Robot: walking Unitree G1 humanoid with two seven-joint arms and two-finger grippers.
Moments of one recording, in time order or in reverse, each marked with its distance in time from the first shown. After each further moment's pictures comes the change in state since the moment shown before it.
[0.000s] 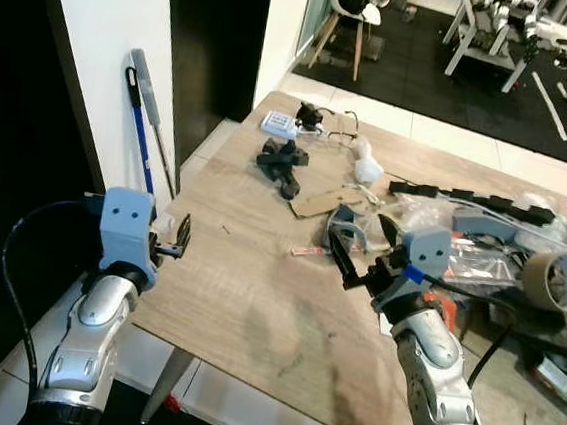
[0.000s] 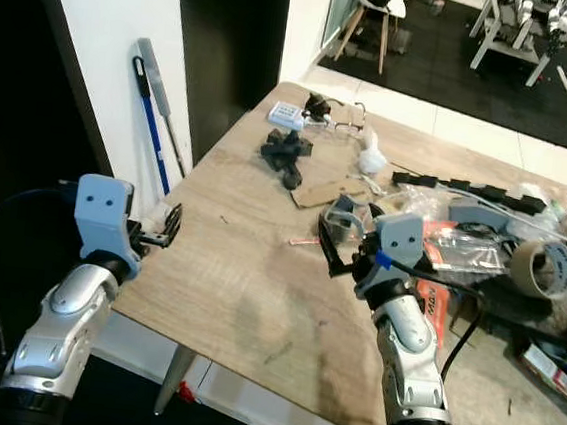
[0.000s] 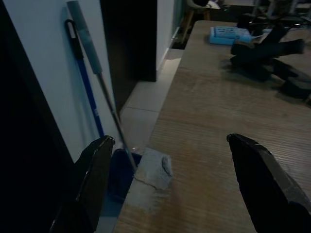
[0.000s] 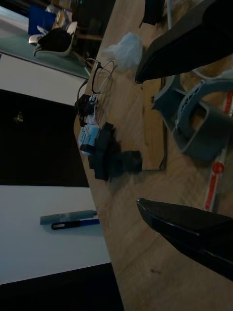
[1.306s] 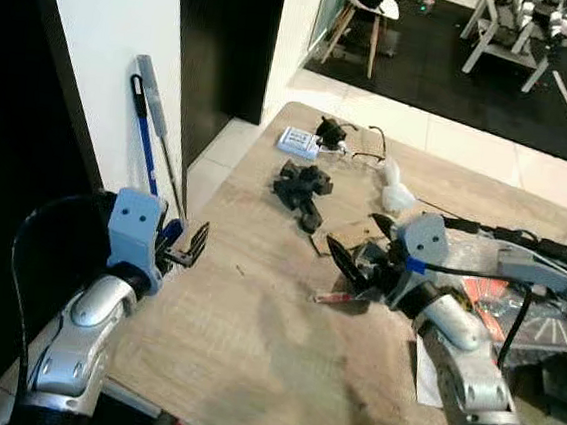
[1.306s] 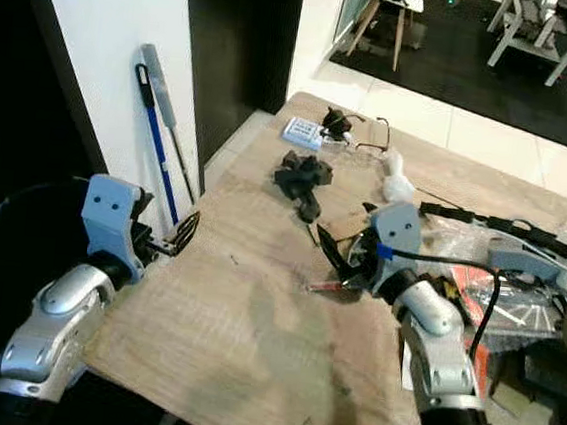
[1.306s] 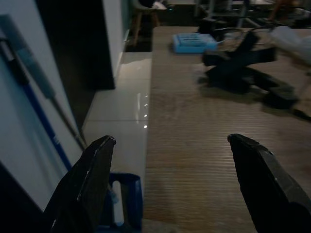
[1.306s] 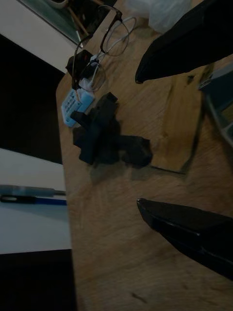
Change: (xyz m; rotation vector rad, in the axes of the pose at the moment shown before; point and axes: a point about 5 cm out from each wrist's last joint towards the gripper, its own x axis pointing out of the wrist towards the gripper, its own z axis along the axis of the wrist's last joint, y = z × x) left arm -0.006 -0.010 0.014 0.045 -0.034 -0.270; right arm 0.006 -0.020 0.015 -0.193 0.173 0.260
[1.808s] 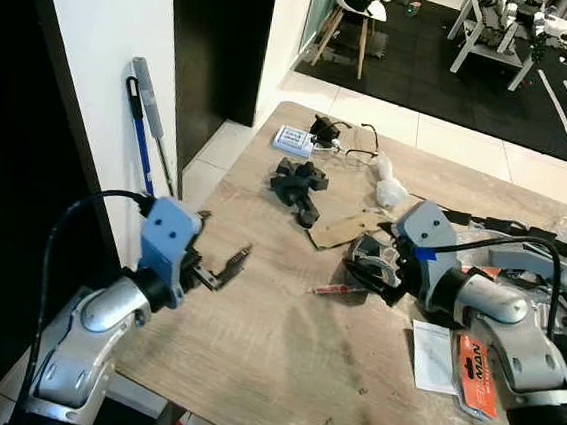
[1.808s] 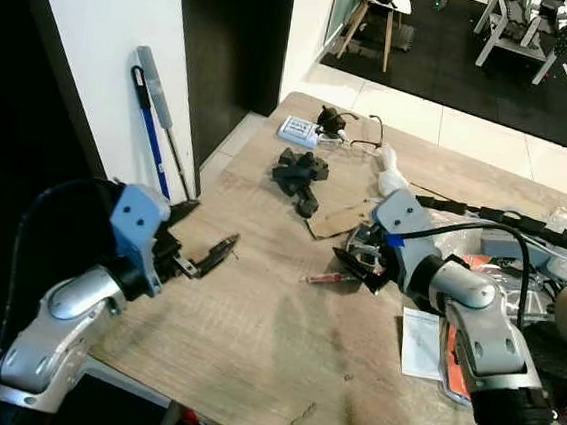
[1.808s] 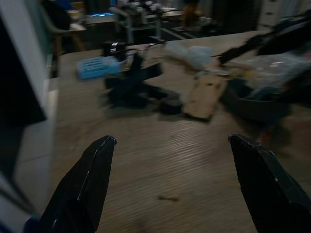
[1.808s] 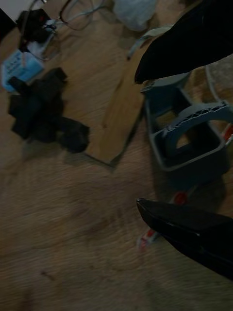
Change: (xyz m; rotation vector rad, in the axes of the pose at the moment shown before) left arm -0.003 -0.042 0.015 0.023 -0.057 -0.338; right arm -0.014 -0.026 0.007 -0.103 0.263 0.191
